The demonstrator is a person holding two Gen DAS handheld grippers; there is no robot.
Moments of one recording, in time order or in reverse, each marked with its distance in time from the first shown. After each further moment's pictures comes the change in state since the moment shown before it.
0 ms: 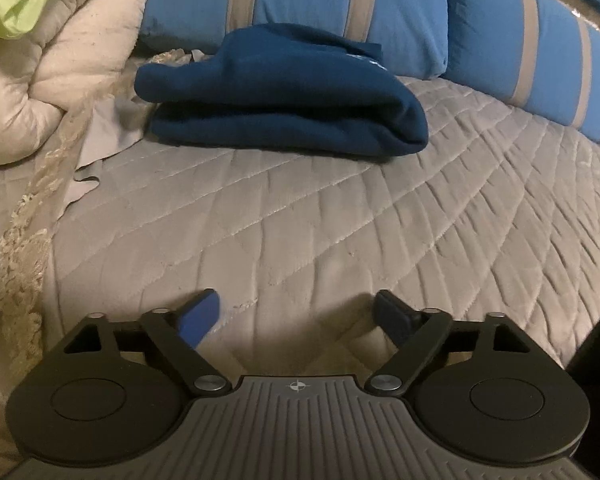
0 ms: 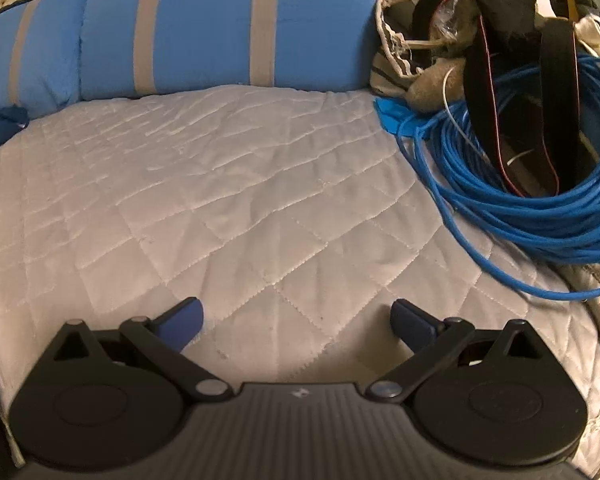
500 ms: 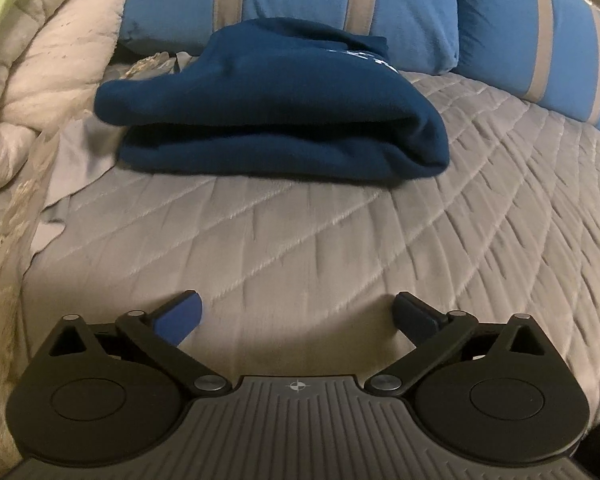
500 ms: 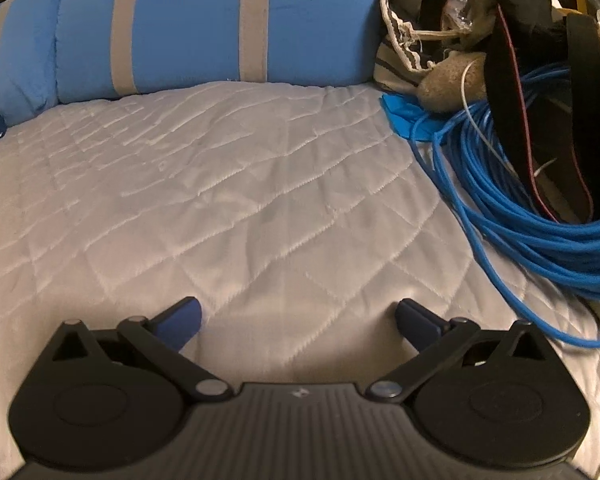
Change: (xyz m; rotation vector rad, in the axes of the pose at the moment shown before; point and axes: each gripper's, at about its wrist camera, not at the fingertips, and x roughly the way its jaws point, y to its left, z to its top) left arm 0.041 -0.009 0.034 0.029 0.020 0.030; right arm 0.045 0.008 0.036 0.026 0.040 -0.011
